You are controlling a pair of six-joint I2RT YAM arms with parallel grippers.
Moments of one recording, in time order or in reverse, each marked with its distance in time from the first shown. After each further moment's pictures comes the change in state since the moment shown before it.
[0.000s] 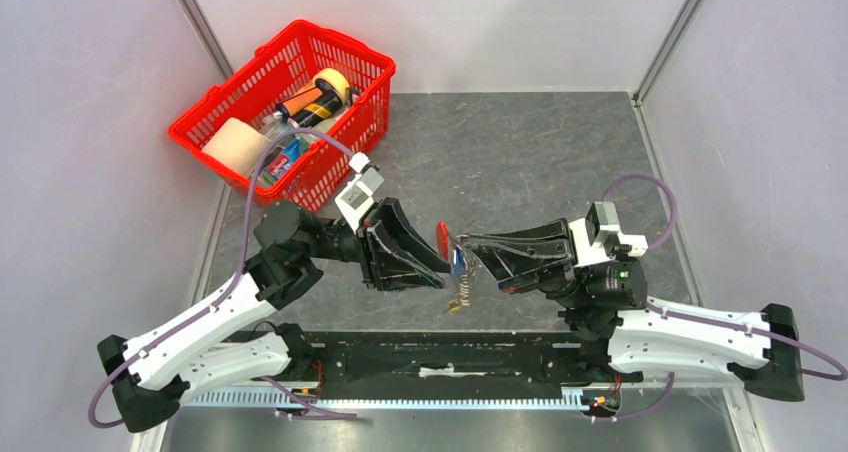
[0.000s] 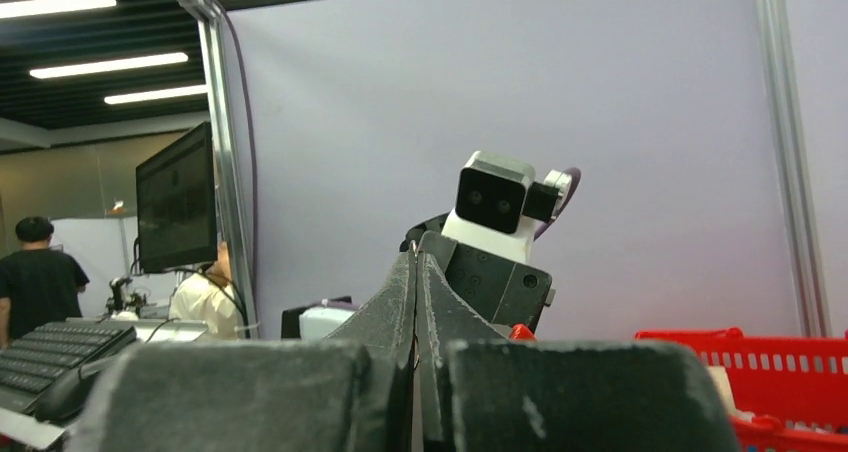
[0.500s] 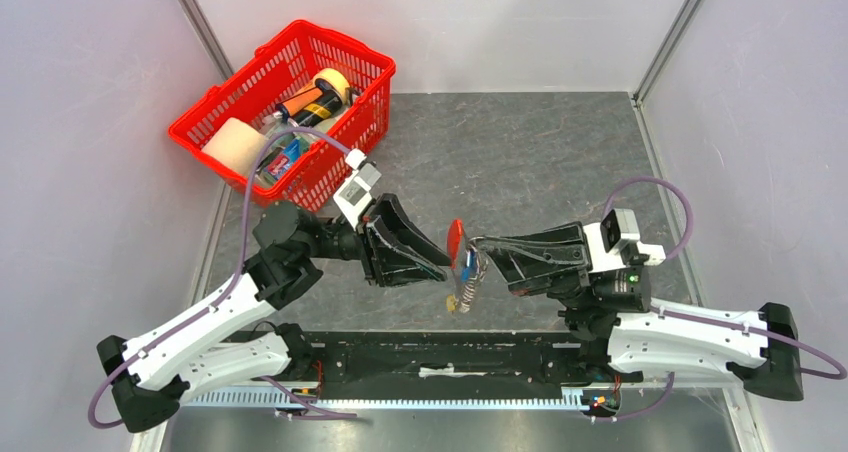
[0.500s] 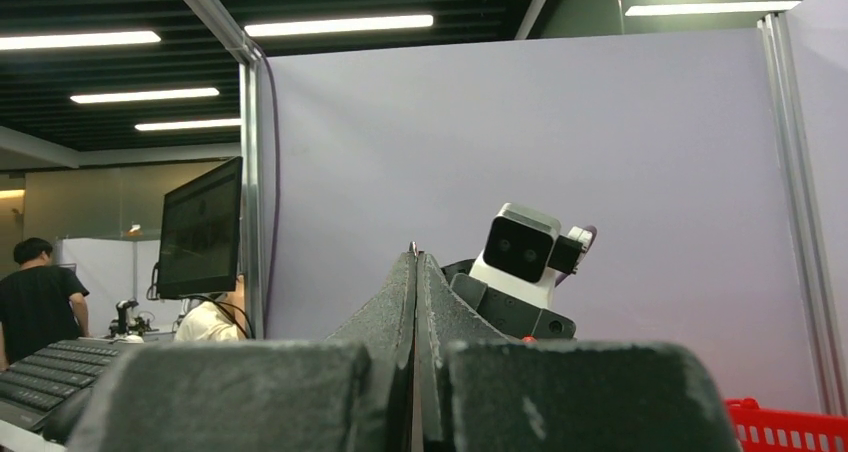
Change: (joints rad) left arm 0.000 -0.003 0.001 -0.002 -0.048 0.002; right arm 0.000 0.040 -0.023 0.203 -0.024 -0.029
